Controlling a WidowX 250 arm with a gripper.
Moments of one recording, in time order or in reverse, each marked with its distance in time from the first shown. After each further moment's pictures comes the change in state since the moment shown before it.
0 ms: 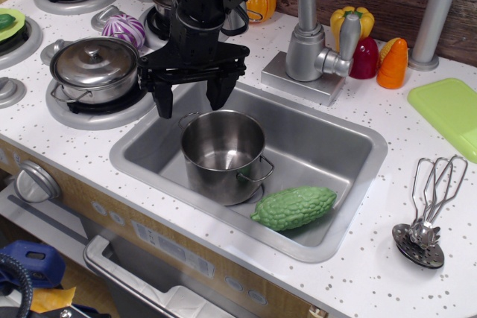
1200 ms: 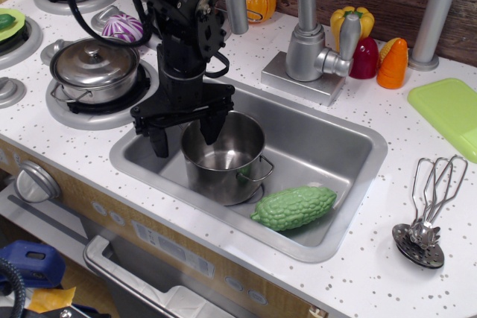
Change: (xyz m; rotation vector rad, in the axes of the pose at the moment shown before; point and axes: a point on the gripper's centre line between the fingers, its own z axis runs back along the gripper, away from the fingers) arm -0.013 0.006 -0.049 -0.080 0.050 0.042
